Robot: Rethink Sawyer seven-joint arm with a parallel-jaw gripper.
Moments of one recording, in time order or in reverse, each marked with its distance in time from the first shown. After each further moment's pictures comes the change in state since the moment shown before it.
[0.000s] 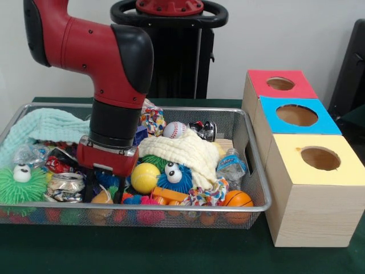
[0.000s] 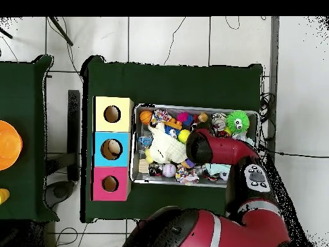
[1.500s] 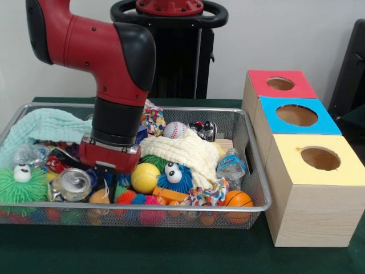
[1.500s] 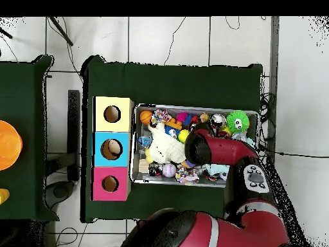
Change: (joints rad) arm 0.007 -0.024 0.004 0.014 -0.006 0.025 0.000
